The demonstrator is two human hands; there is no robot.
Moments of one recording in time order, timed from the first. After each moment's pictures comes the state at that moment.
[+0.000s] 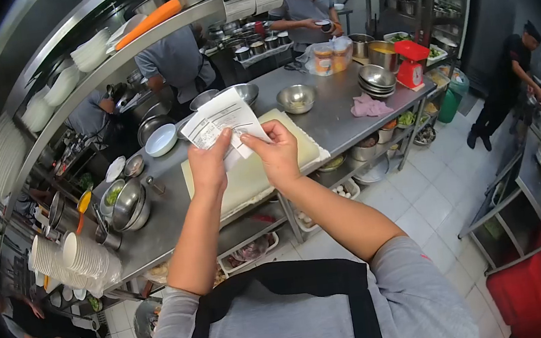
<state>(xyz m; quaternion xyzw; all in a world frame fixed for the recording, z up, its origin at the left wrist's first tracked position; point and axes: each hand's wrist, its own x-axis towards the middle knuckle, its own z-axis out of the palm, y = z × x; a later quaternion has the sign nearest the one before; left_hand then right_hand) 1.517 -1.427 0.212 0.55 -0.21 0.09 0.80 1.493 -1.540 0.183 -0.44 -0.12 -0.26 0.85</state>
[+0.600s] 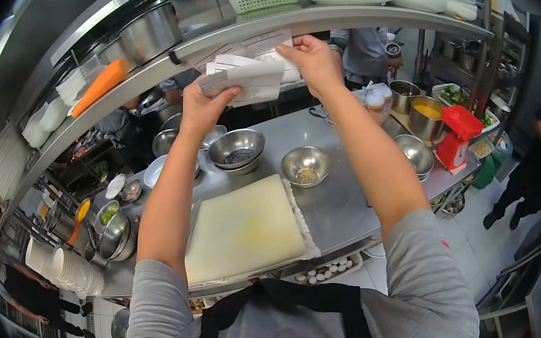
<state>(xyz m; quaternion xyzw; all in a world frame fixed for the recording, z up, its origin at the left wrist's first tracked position) 1.791 -1.578 0.330 0.70 -0.39 0.29 0.53 1.823 -1.803 0.336 -0.54 -0.26 -0.22 0.77</state>
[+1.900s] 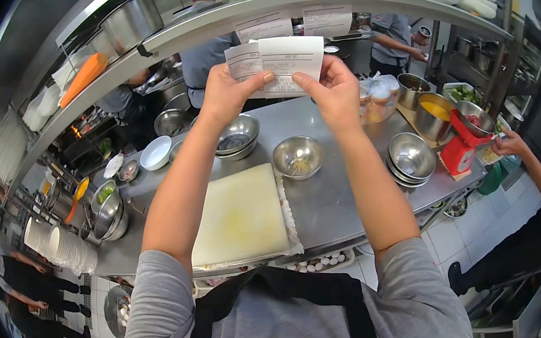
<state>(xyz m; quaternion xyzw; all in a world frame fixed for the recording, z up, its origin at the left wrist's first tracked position) 1.779 -1.661 0.323 0.72 -0.33 0.17 0.59 1.775 -1.842 0.276 -0.52 -0.29 -0.29 0.75</state>
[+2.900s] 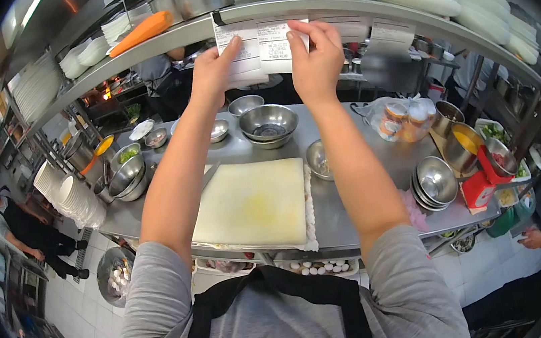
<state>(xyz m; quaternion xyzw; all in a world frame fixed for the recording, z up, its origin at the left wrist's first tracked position) 1.768 -1.562 0.337 0.65 -0.12 0.27 0.69 1.783 -1.731 0.330 -0.57 -0.27 -0.54 0.55</state>
